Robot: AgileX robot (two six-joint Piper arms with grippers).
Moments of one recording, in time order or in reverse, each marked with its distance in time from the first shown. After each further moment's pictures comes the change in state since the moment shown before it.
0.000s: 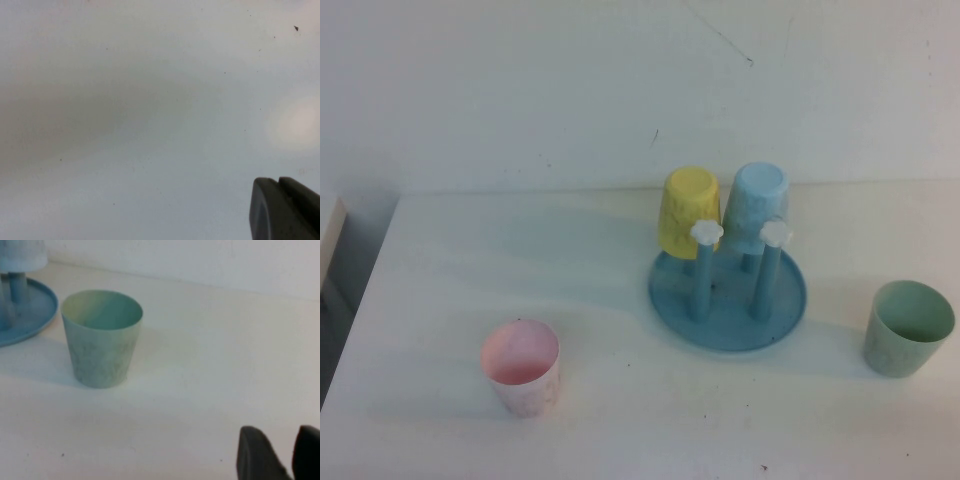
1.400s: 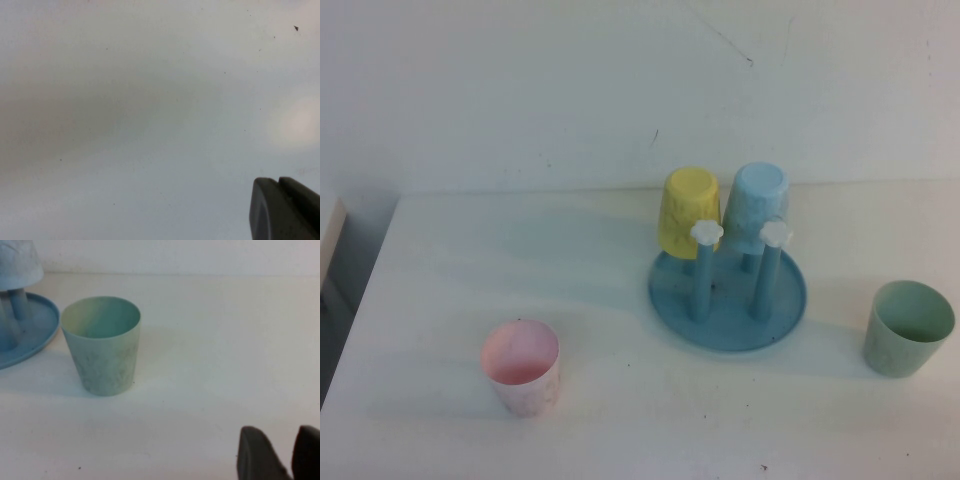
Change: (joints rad) right arm 0.000 0.000 0.000 0.004 0.007 0.131; left arm 0.000 0.000 0.000 0.002 0.000 0.000
